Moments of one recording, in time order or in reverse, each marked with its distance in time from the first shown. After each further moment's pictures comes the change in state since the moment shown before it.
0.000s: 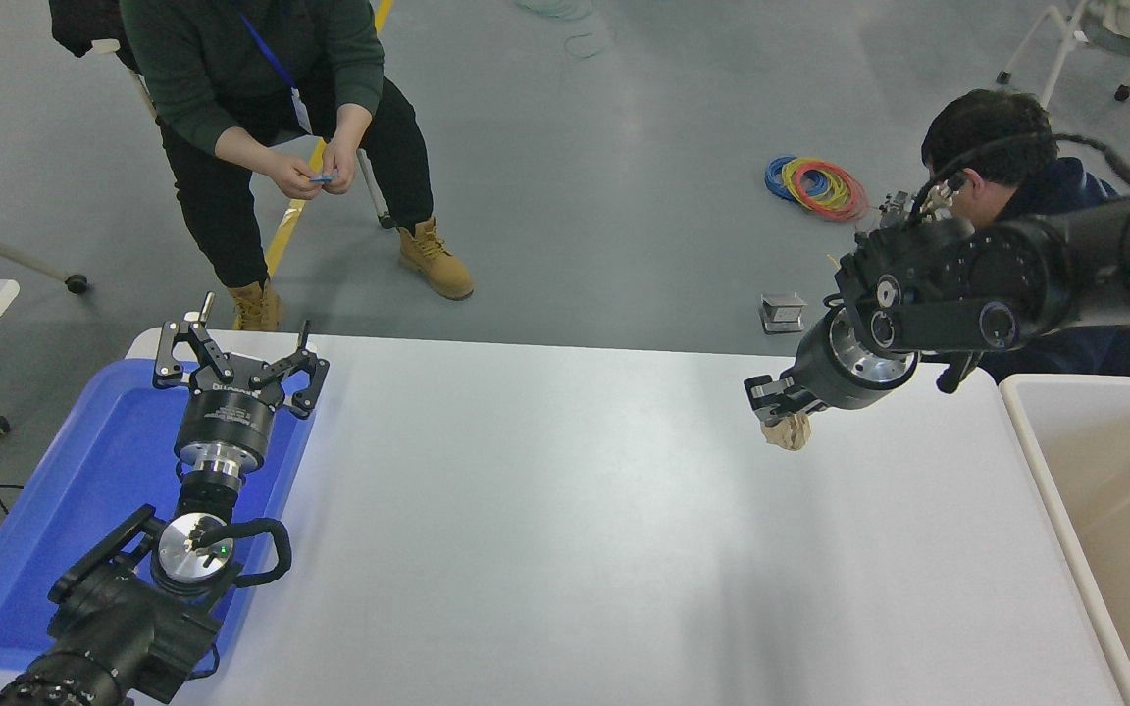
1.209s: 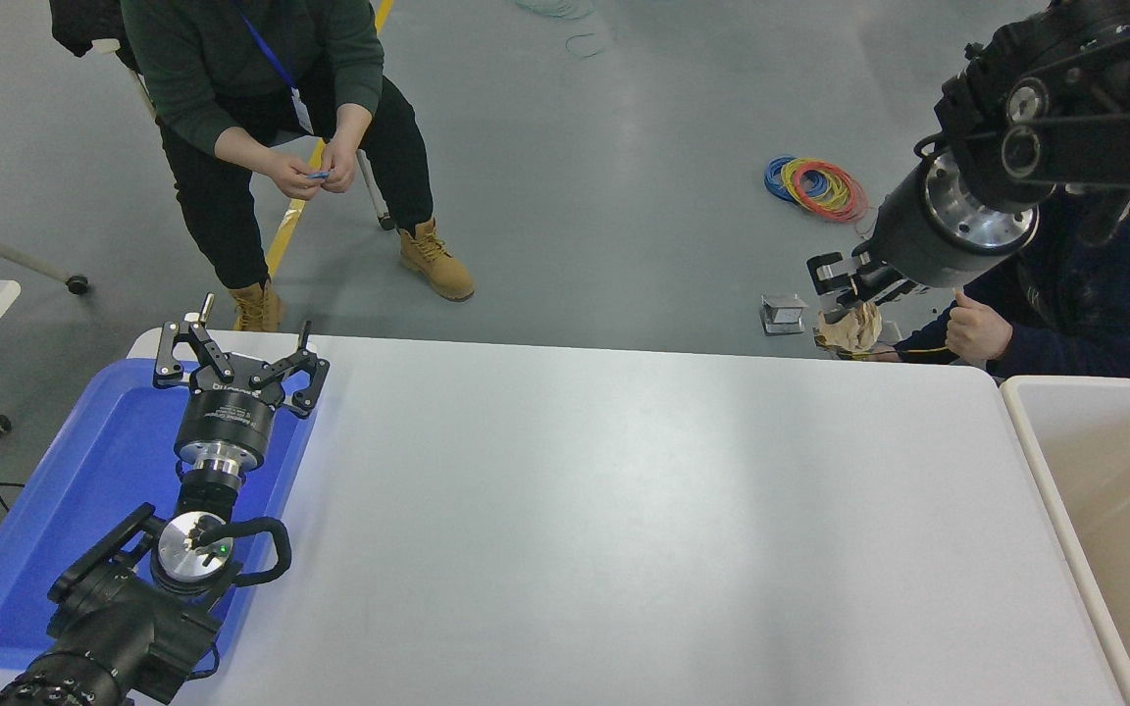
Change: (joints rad) left arm 0.000 0.000 -0.001 0.000 0.000 0.000 0.000; right arm 0.219 -0.102 -0.086 0.037 -0.032 0.128 -0.004
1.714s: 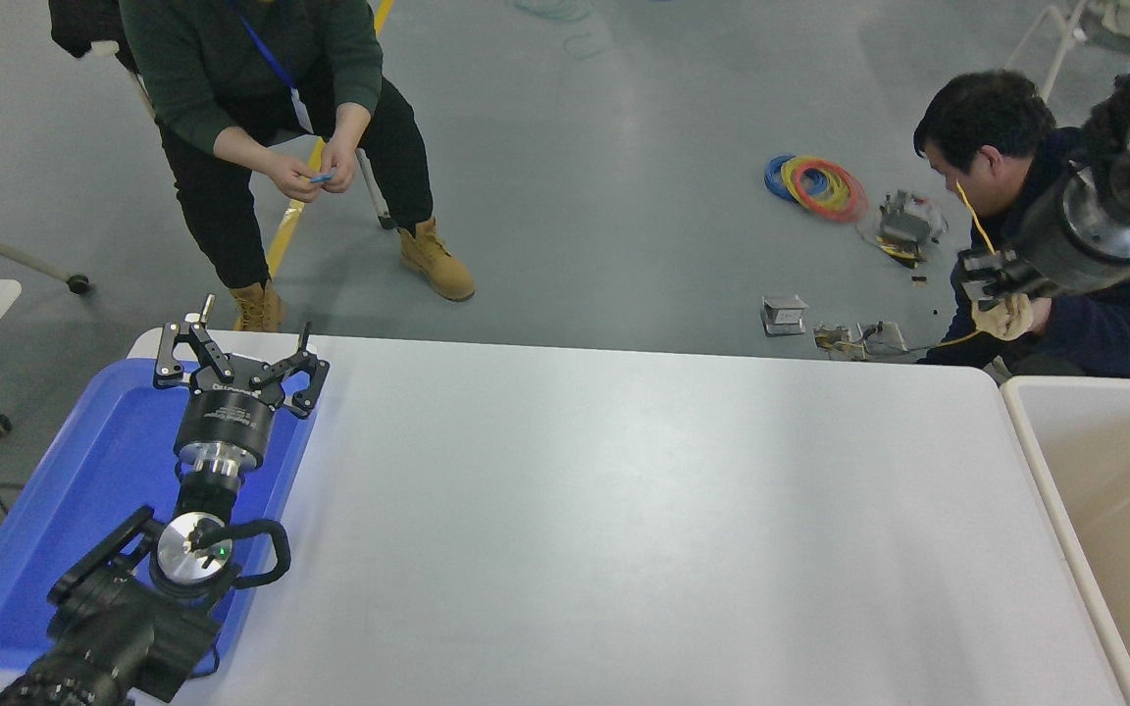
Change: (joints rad) left arm 0.000 0.000 0.001 0.000 0.000 0.000 0.000; right arm -0.330 -0.193 -0.103 -0.424 -0.016 -0.035 0.002
